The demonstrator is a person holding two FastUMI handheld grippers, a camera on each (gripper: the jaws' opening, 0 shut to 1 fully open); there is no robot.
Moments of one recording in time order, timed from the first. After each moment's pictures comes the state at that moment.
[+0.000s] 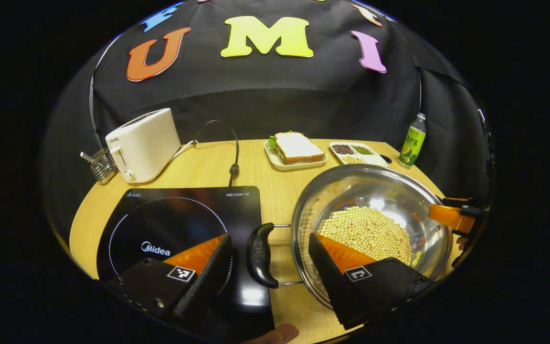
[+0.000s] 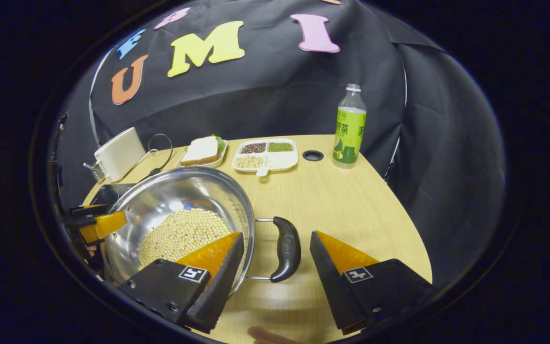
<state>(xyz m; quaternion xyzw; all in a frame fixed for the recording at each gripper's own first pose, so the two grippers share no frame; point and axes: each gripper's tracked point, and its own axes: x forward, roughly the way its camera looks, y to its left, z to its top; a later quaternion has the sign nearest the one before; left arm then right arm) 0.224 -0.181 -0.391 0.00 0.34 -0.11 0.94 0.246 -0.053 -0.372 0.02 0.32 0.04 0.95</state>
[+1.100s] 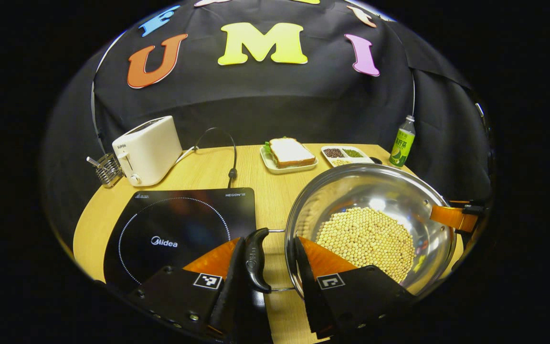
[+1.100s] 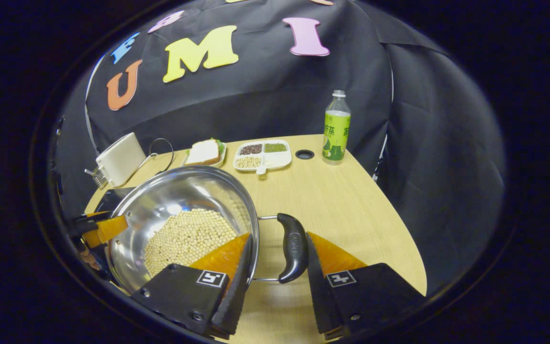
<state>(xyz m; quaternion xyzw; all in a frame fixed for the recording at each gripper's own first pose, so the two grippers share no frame) 0.188 -0.181 -0.355 -0.01 0.33 -0.11 0.94 0.194 -0.052 -0.335 0.03 0.33 0.01 0.94</state>
